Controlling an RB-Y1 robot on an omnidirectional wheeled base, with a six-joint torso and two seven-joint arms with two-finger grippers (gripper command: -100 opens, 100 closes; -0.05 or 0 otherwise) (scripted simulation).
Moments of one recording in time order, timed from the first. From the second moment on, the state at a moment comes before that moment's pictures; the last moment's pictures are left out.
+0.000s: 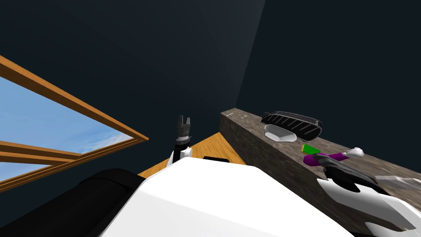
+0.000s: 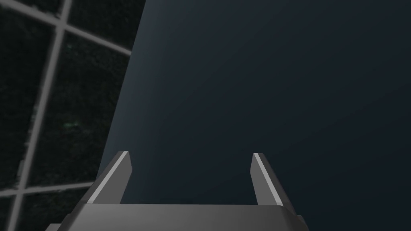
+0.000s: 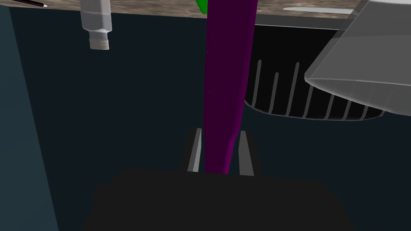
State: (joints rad) left arm 0.51 0.02 -0.06 -2.30 -0.06 -0.56 0.02; right arm 0.44 -0.61 -0.60 -1.48 0.32 0.32 0.49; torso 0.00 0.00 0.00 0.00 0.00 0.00
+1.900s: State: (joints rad) left arm 0.51 0.02 -0.06 -2.30 -0.06 -0.56 0.02; right arm 0.66 -0.93 -0.58 -1.57 0.03 0.43 0.40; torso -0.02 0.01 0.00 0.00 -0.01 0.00
